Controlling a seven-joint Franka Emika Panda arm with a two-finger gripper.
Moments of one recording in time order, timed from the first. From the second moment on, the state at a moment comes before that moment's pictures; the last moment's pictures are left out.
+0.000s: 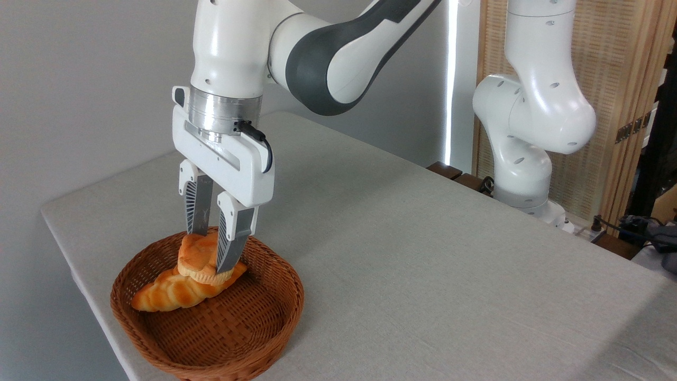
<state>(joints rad) -0.15 0.01 0.03 -1.95 -0.08 2.31 0.64</state>
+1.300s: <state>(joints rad) -0.16 -0.10 0.02 -1.83 -0.08 1.96 0.55</state>
